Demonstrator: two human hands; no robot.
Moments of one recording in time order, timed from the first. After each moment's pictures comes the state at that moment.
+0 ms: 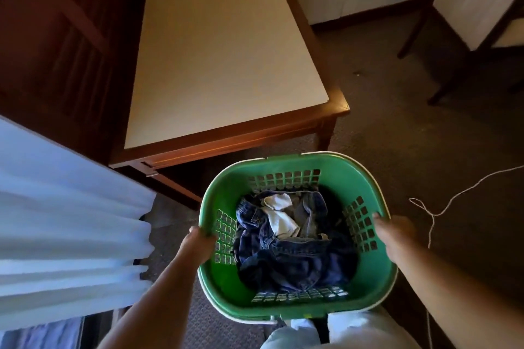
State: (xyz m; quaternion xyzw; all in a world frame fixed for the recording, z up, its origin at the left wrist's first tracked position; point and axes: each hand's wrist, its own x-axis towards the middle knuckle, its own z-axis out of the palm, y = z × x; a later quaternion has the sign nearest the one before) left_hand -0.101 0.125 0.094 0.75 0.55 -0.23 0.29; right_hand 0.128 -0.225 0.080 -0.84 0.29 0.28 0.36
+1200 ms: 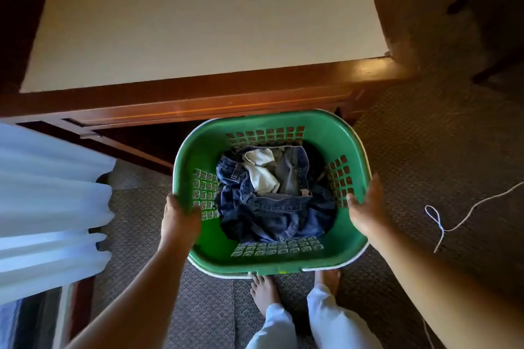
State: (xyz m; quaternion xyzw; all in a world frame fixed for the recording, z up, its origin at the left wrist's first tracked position) left_hand -0.039 0.149 -0.056 0.70 0.62 -0.08 0.34; right_hand 0.211 -0.142 -0.094 -0.90 0.02 0.34 0.28
